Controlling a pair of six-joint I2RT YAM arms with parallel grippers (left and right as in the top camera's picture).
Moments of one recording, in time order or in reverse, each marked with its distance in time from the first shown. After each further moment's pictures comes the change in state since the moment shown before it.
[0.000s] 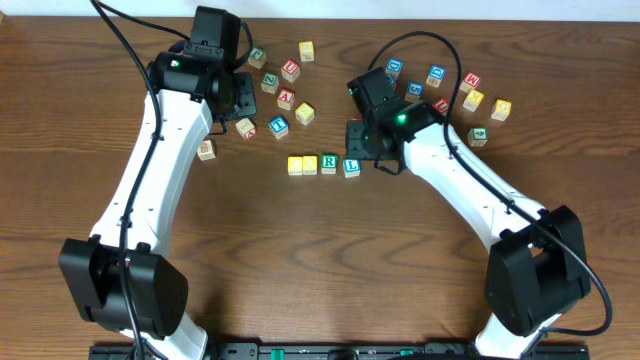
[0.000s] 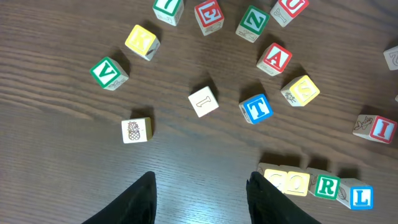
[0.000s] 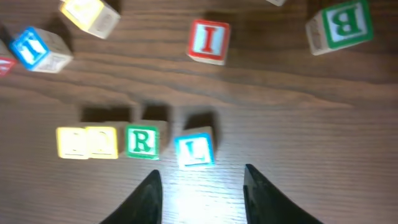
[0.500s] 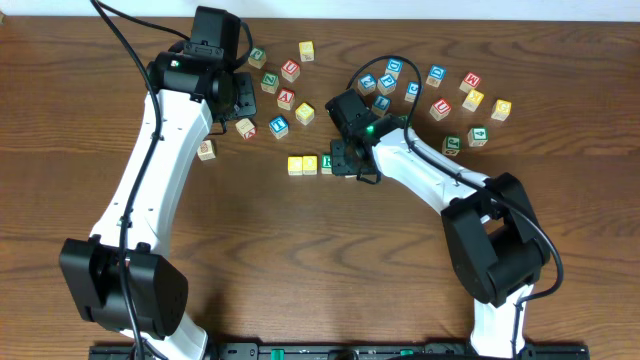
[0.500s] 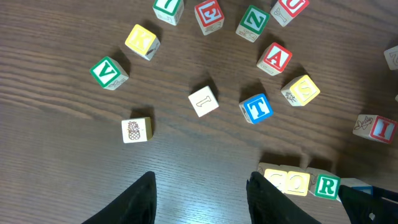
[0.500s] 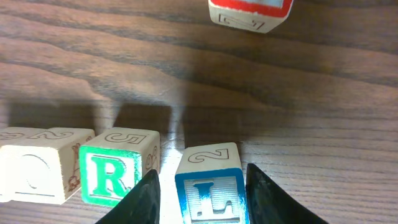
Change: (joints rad) left arm 0.000 0.000 0.000 -0.001 0.000 0.000; right arm 0.051 0.183 -0.026 0.129 0.002 0.005
